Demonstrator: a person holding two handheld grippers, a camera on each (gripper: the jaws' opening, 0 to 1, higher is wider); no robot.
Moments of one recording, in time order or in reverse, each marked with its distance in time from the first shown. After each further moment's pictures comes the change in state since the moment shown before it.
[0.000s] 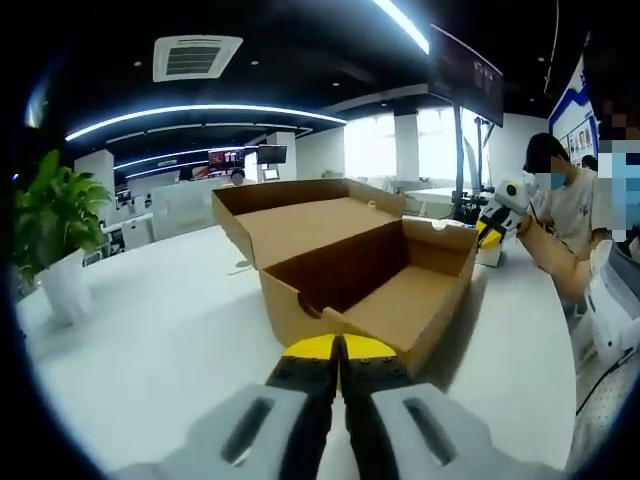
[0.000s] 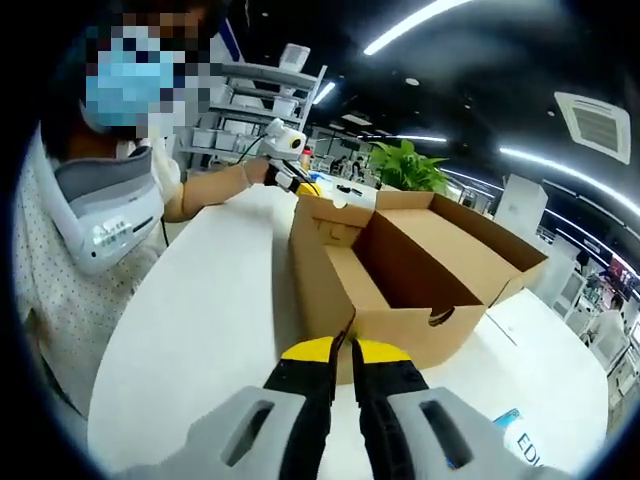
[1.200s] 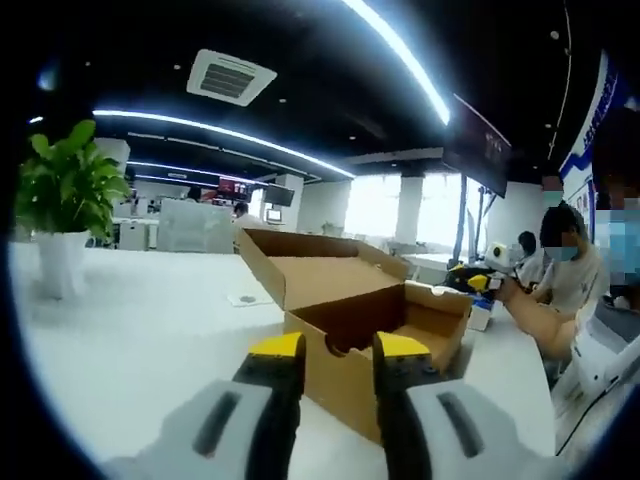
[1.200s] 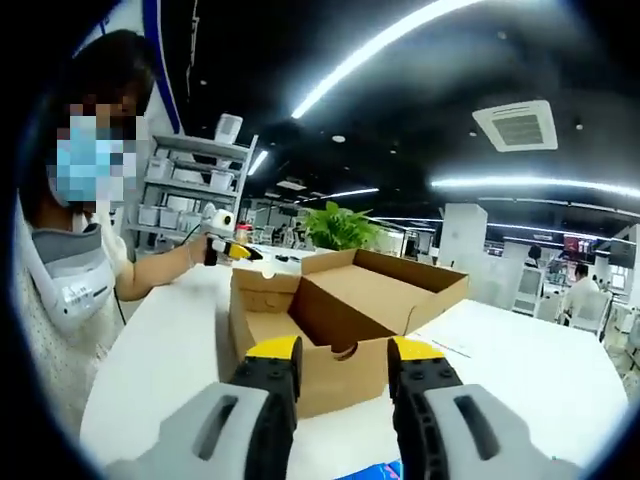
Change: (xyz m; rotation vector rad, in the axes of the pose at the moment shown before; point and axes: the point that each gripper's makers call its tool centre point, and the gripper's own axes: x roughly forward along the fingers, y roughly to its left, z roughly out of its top) left arm -0.030 0.027 0.035 -0.195 -0.262 -0.095; right arm -0.040 -0.072 0.022 0.205 -0.296 -0.266
